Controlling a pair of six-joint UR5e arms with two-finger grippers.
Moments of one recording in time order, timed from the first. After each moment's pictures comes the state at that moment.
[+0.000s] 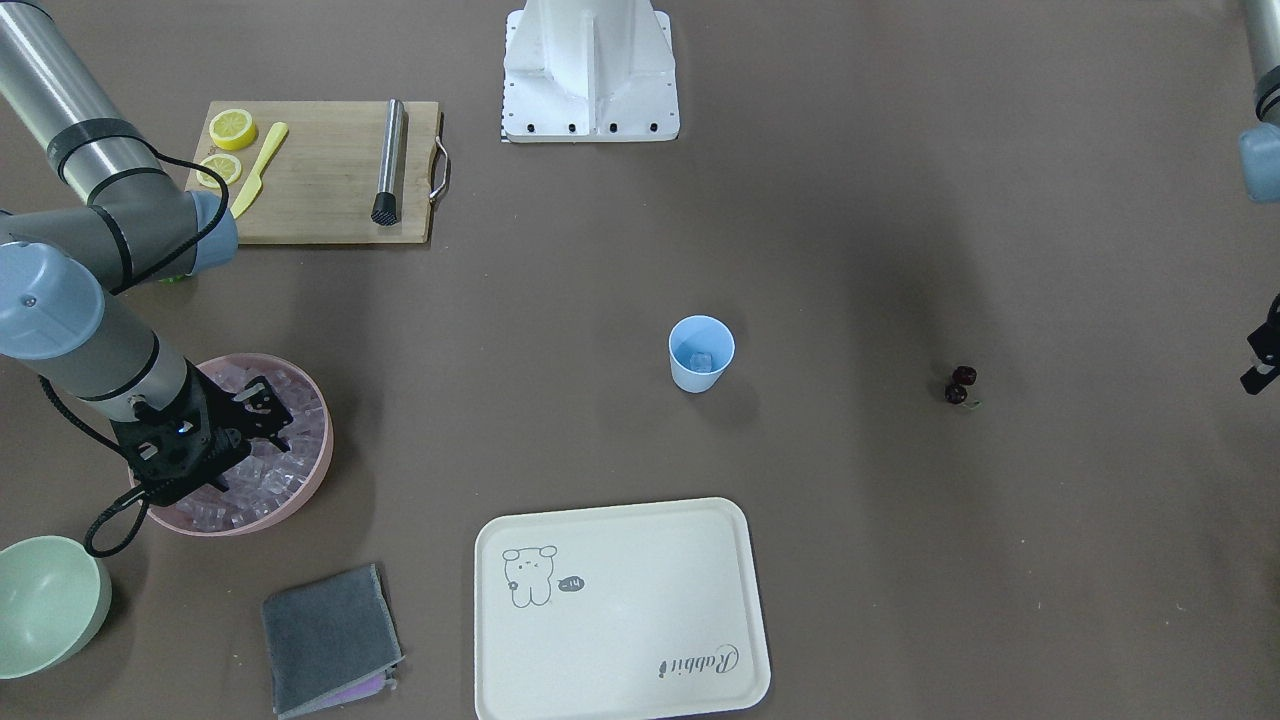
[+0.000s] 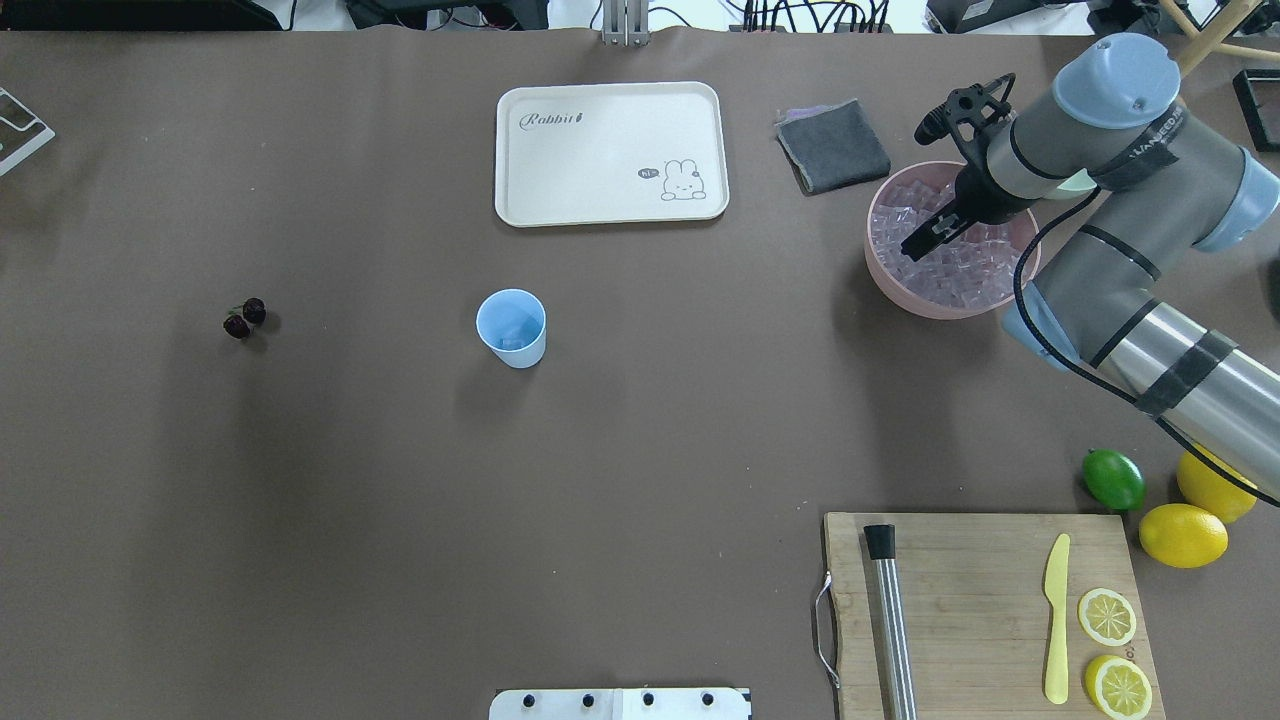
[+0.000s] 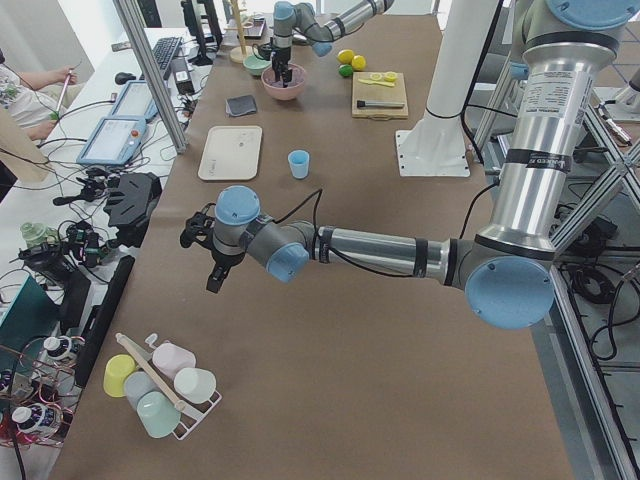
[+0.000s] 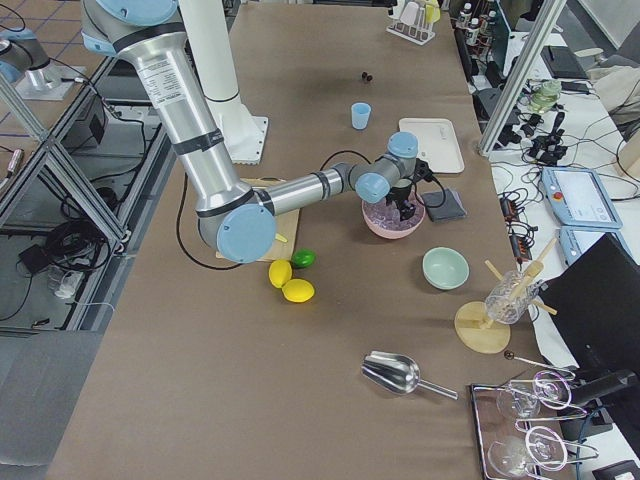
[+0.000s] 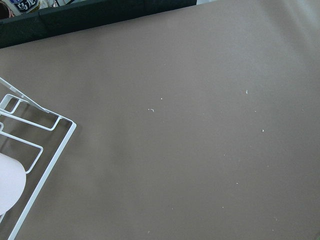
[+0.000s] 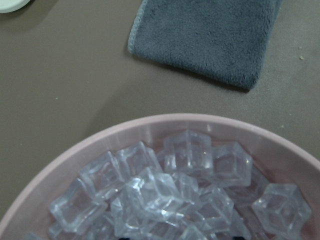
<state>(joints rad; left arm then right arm) -1.38 -1.74 -1.48 -2.14 -2.28 -0.32 0.94 -1.13 1.40 -1.14 2.14 0.29</state>
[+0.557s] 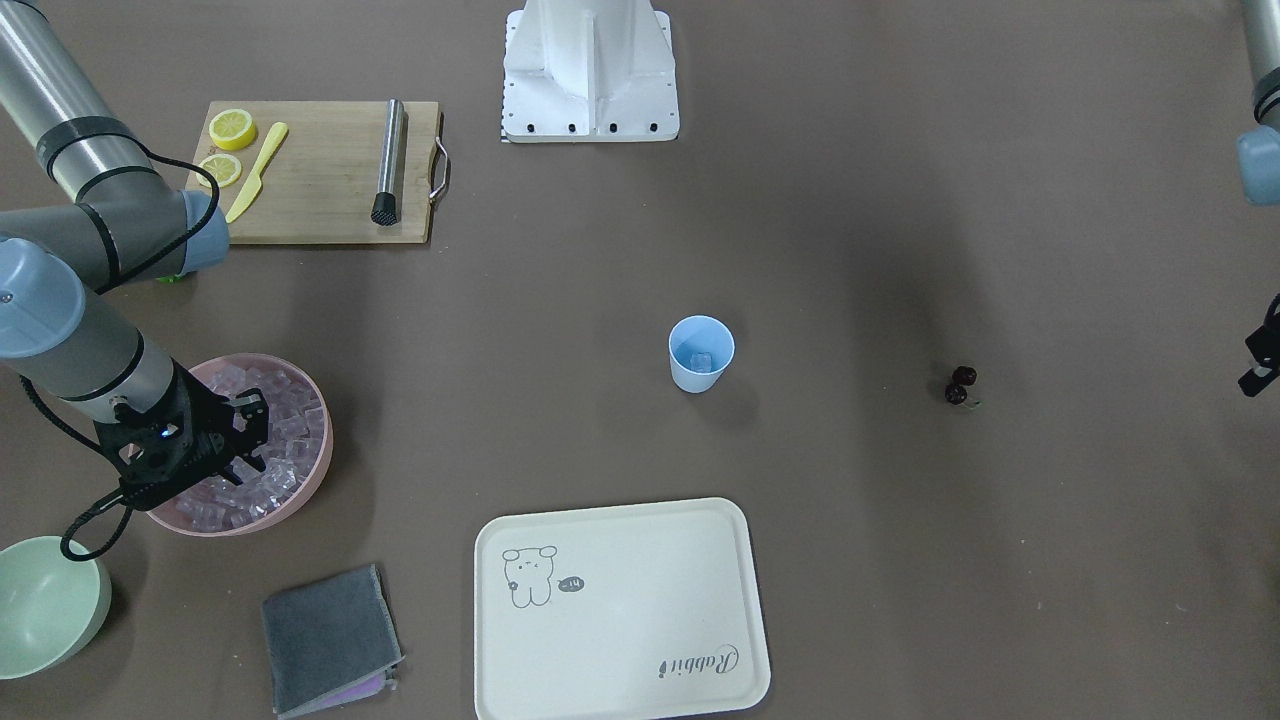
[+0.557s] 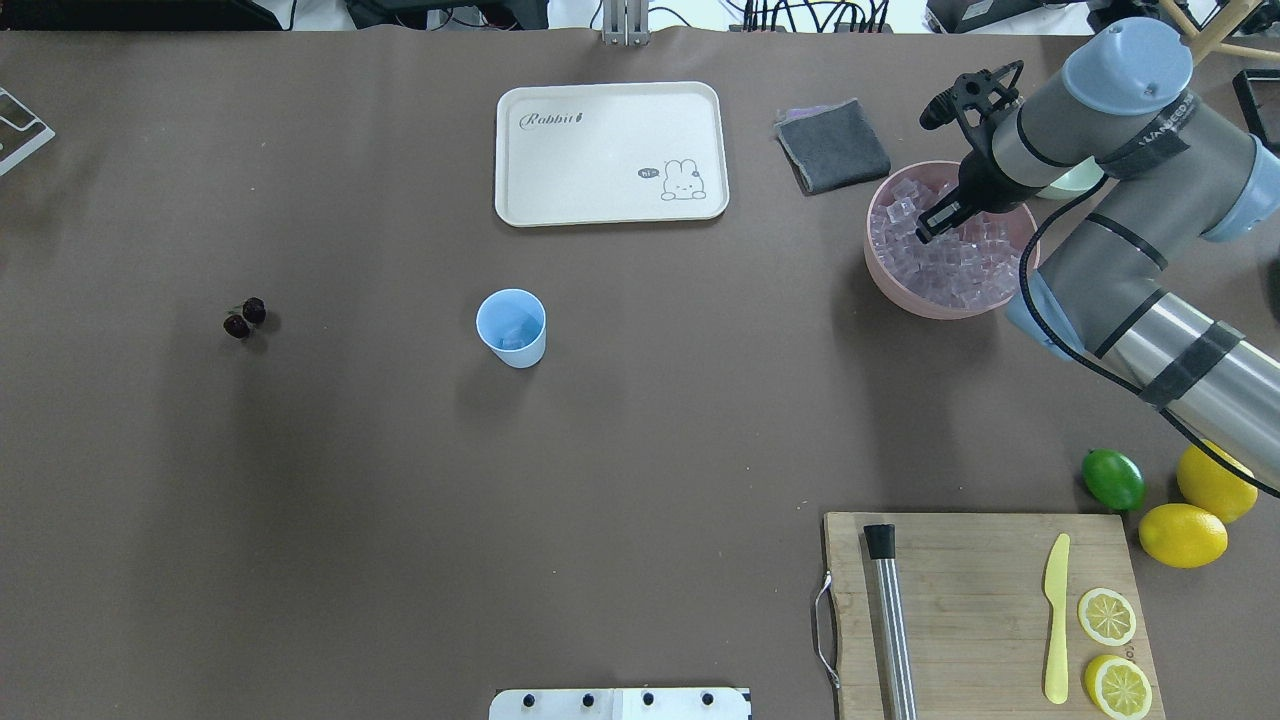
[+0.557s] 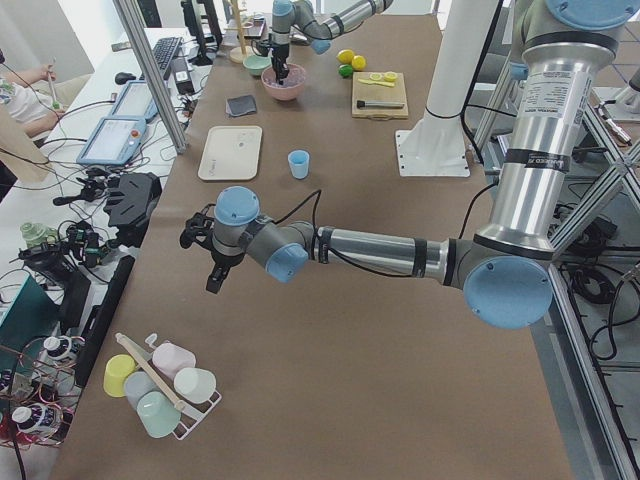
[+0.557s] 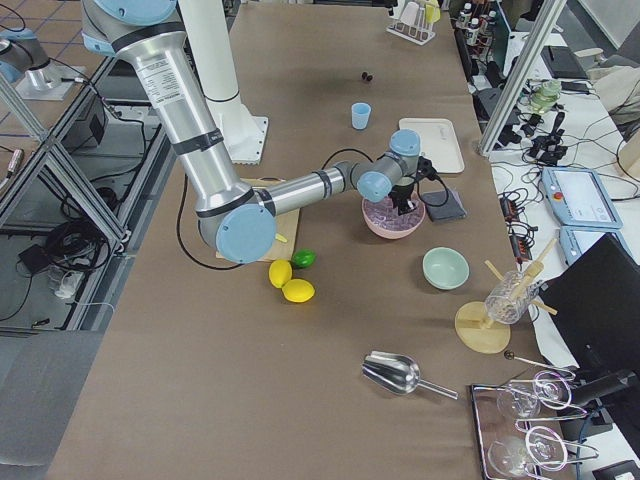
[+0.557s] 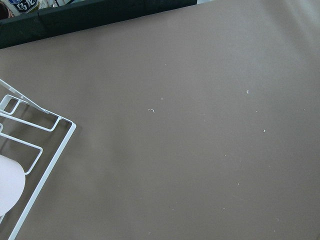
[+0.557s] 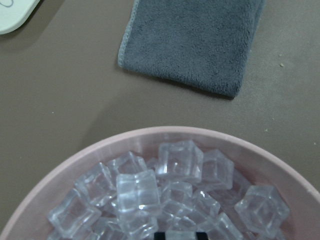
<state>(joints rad) -1.38 -1.74 -1.48 -2.14 -2.27 -0.31 0.96 -1.13 1.41 -1.14 2.15 0.33</state>
